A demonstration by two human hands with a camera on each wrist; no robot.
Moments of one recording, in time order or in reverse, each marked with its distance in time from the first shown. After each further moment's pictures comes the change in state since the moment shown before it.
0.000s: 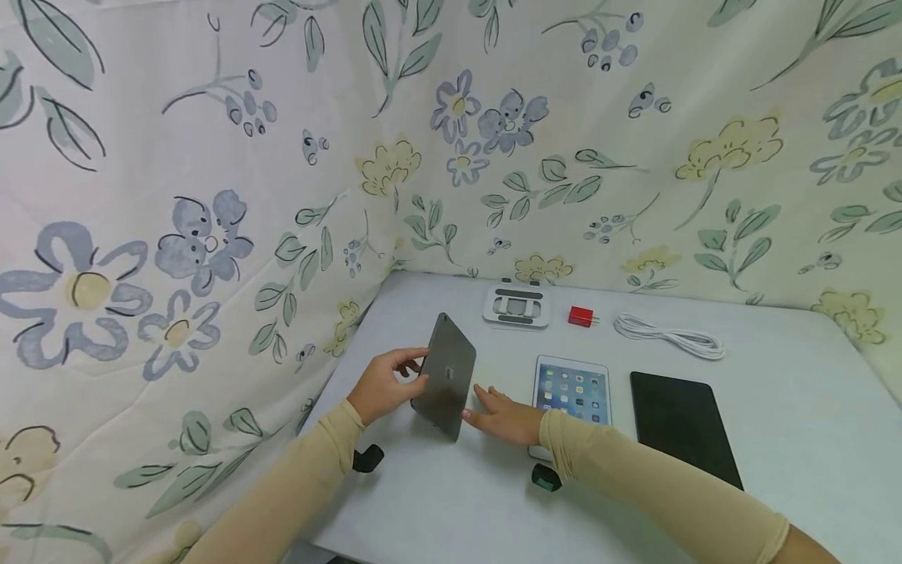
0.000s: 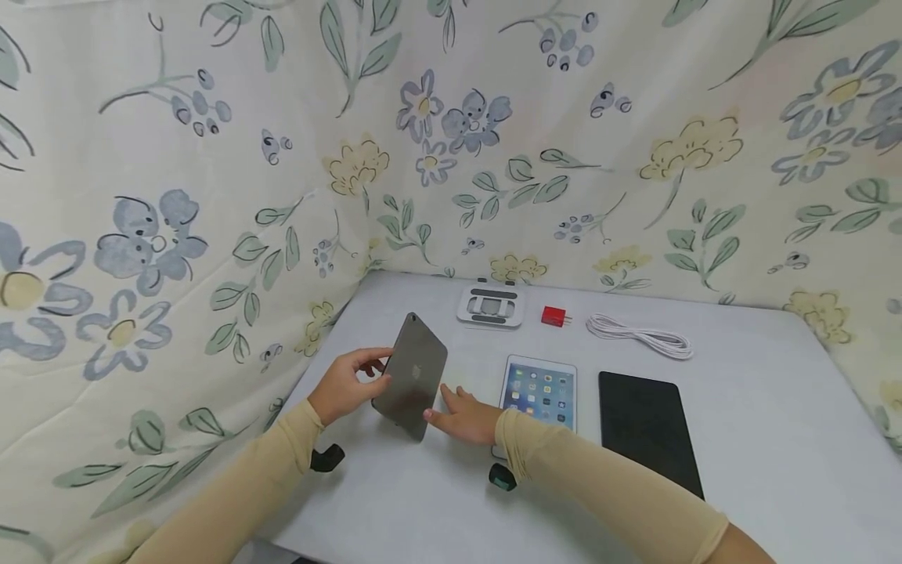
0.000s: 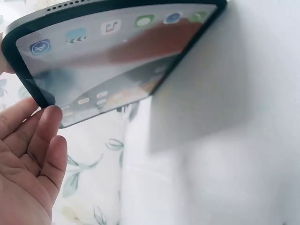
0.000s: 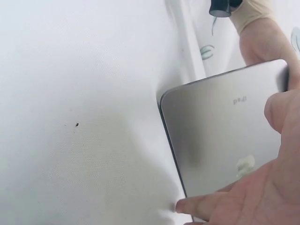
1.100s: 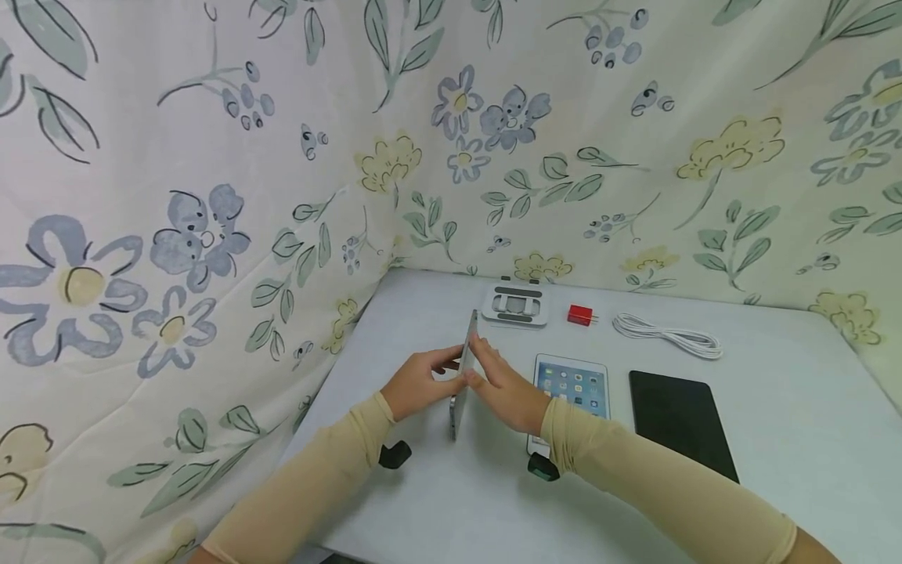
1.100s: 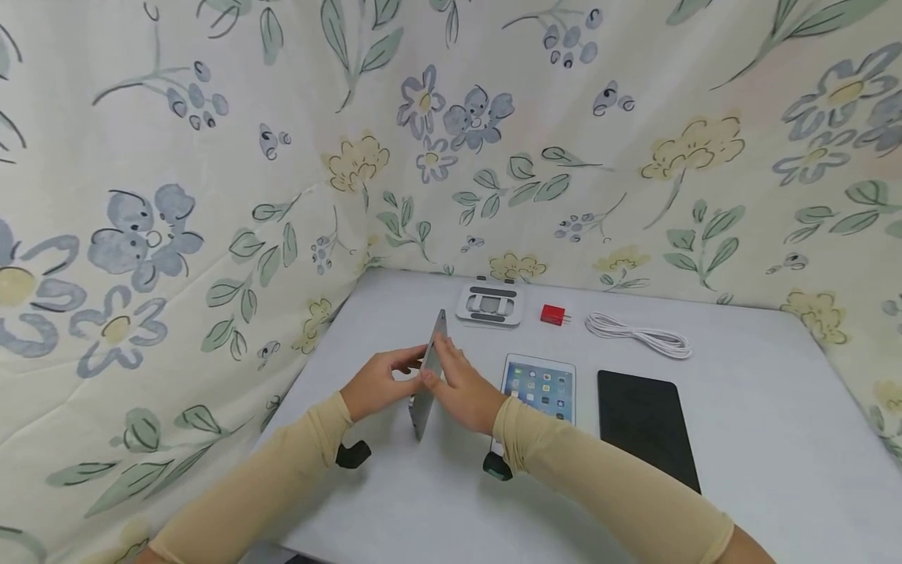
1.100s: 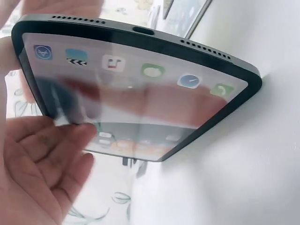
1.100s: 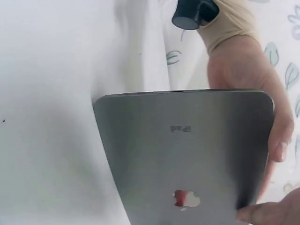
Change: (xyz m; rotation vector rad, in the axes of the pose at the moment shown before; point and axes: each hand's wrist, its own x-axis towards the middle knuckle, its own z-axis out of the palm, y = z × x) left_hand 0.023 0.032 0.034 -0.036 -0.214 0.021; right_hand -0.016 -0.038 -0.024 0.097 0.308 -0.271
